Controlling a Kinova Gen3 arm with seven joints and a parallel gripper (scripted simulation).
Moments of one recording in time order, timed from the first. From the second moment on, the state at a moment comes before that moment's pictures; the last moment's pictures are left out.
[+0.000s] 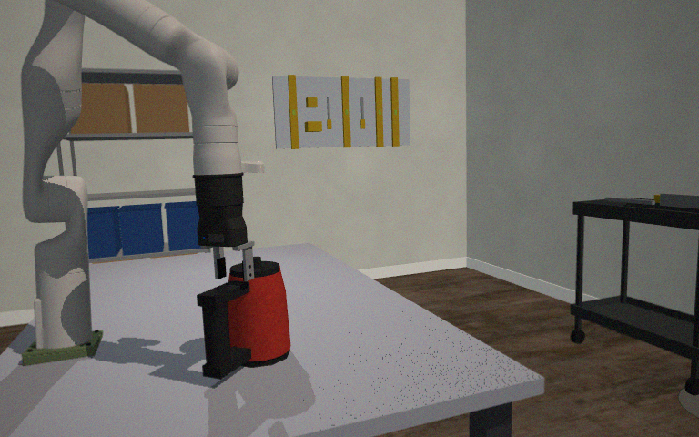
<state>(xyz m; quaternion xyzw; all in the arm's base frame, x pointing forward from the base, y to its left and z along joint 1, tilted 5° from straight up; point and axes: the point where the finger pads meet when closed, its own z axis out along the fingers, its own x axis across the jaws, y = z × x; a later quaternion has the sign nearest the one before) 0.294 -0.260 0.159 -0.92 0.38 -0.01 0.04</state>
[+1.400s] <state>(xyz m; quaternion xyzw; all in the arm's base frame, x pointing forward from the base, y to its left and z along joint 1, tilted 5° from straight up) 0.294 -0.261 0.155 -0.92 0.39 -0.01 0.04</state>
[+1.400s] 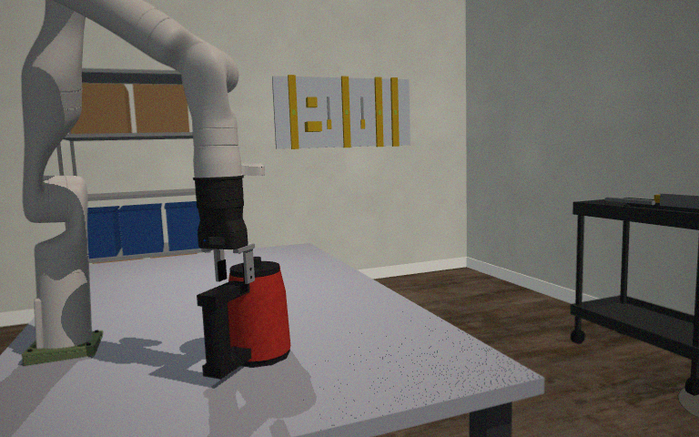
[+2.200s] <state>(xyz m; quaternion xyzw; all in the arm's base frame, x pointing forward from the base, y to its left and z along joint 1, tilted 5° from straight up) 0.295 -0.257 0.125 -0.92 0.38 -0.01 0.04</state>
